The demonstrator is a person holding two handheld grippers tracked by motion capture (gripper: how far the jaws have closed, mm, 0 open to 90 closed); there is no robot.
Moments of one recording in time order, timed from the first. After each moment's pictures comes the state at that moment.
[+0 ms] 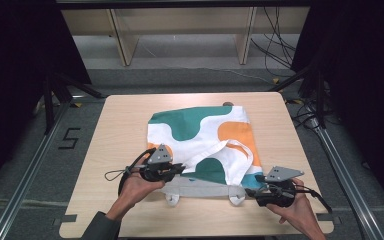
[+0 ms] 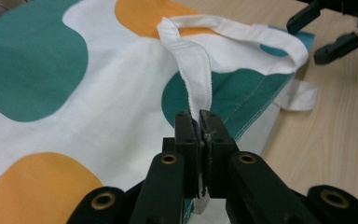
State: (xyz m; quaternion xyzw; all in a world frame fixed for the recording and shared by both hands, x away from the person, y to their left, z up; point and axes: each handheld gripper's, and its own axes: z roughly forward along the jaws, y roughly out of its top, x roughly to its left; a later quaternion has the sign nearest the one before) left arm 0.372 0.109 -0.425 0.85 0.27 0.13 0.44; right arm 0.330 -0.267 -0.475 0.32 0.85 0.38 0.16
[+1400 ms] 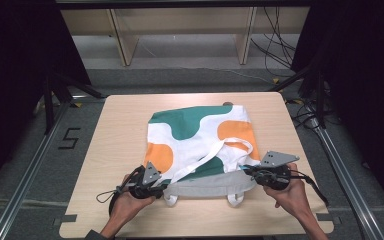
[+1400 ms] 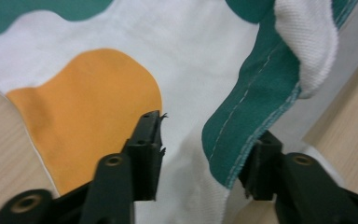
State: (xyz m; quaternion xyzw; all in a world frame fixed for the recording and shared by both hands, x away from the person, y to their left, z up) left arm 0.348 0.145 -0.482 0.86 0.30 0.23 0.36; right arm 0.354 -0.249 -0.436 0.28 0.85 0.41 0.18
